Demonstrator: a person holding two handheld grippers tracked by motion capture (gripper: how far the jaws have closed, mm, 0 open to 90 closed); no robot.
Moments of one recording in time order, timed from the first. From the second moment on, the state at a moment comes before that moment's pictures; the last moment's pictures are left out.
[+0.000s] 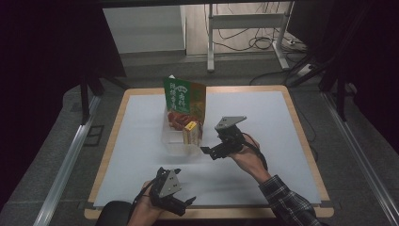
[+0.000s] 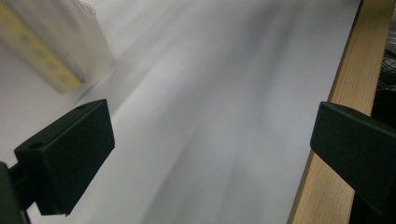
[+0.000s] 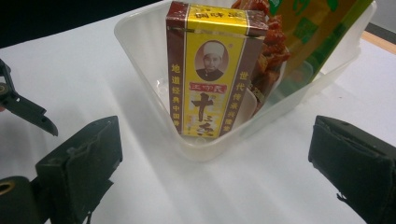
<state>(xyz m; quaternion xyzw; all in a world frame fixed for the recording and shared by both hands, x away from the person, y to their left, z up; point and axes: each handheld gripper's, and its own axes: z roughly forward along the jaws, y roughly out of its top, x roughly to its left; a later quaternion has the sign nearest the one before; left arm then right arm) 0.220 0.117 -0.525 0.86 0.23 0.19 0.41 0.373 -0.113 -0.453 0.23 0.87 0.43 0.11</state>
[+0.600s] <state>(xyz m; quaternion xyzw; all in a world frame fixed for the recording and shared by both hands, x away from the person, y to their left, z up) 0.222 0.119 -0.524 0.86 0.24 0.19 0.41 0.366 -0.131 -0.451 0.23 0.87 0.42 0.12</state>
